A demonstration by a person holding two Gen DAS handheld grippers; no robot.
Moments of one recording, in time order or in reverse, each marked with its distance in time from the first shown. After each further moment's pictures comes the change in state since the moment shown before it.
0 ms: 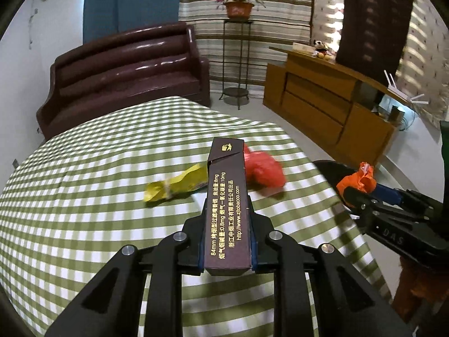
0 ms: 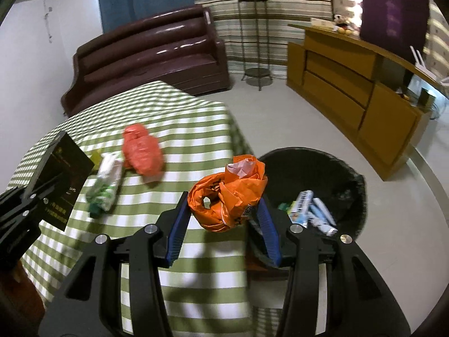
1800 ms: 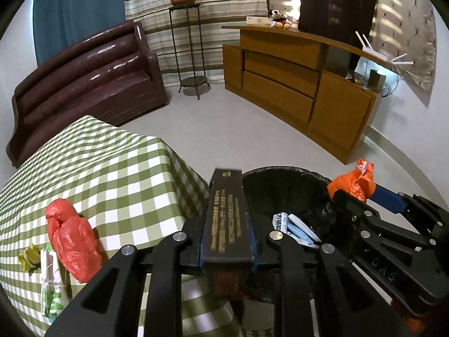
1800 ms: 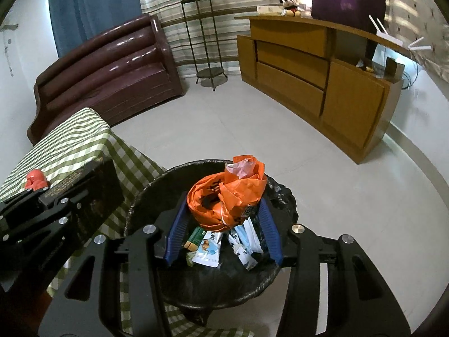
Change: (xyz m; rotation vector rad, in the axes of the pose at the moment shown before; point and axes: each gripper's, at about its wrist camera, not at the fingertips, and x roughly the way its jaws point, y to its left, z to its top) left arm 0.116 -0.169 0.049 0.160 0.087 -0.073; right arm 0.049 -0.148 0.017 0.166 -0.004 -0.113
